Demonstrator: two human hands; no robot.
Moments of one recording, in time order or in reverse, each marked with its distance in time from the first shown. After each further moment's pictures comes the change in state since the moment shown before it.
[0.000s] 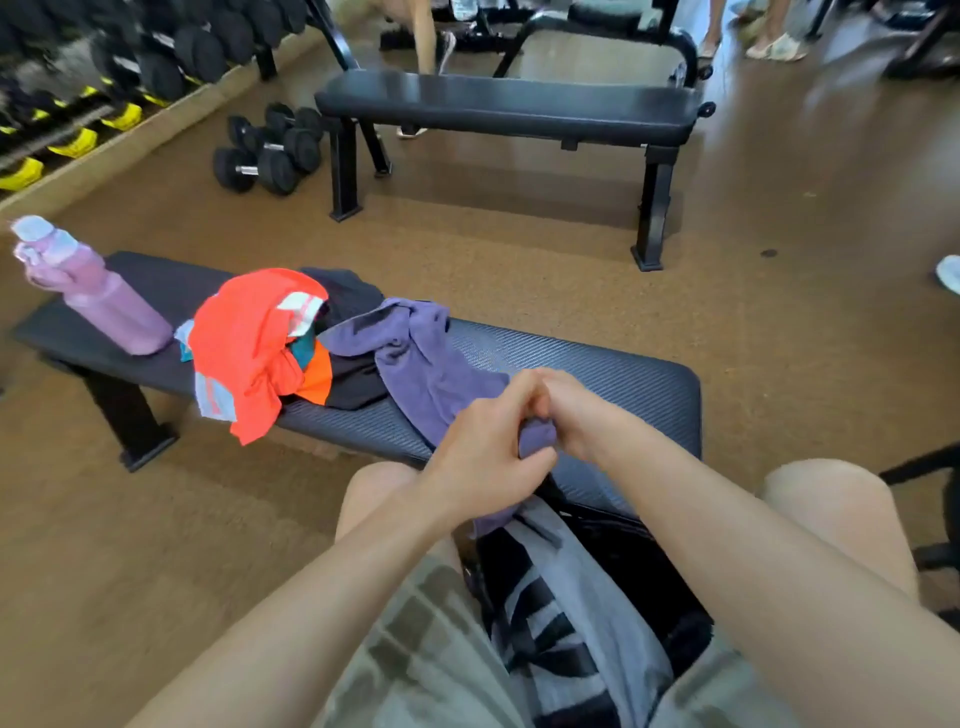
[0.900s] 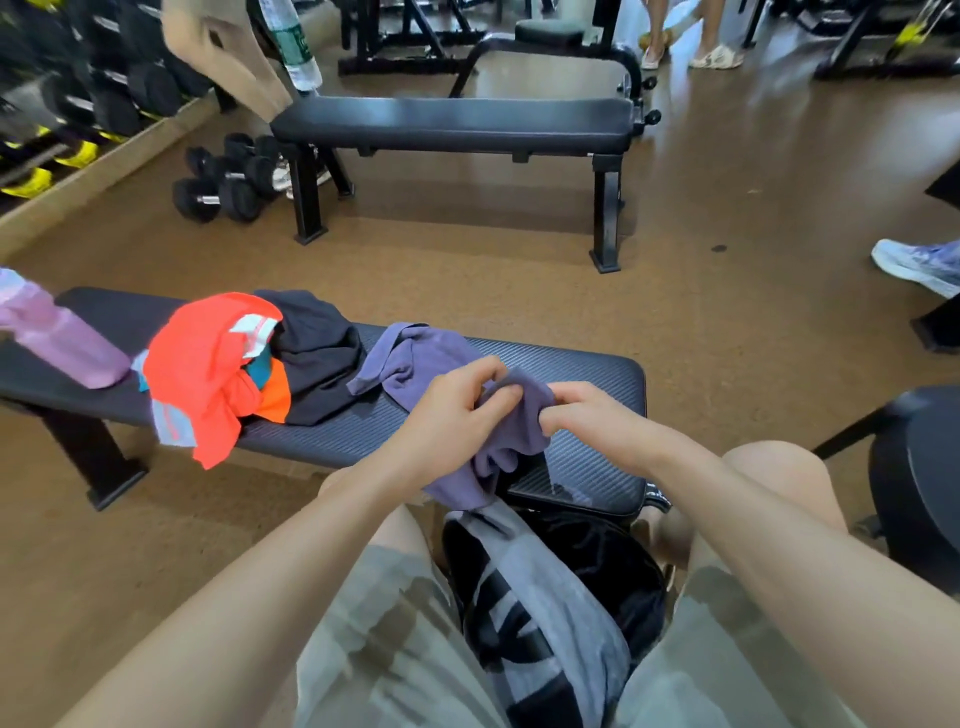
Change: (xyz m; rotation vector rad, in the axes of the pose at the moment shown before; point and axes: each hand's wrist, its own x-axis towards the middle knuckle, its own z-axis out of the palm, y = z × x) left_hand 0.031 0.026 0.006 -0.039 -0.080 -0.160; right_hand -0.055 0.018 -0.088 -0.407 -0.082 -0.275
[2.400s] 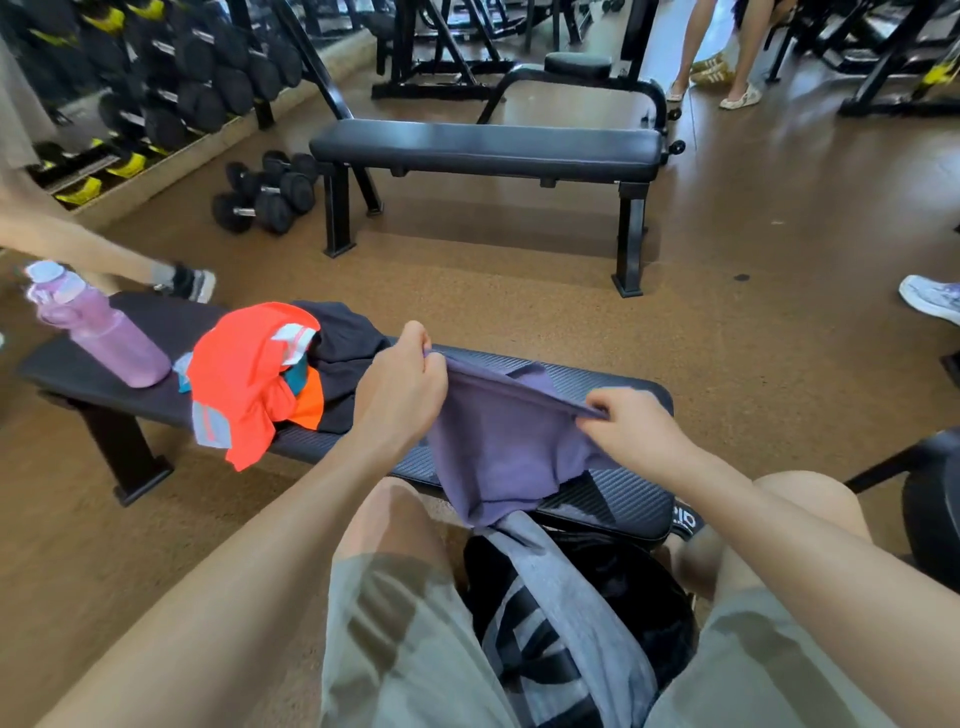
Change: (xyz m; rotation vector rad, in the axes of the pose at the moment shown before) left_hand 0.006 -0.025 -0.066 0.327 0.429 -0.240; right_hand 0.007 -0.003 -0.006 -0.662 0.348 -0.023
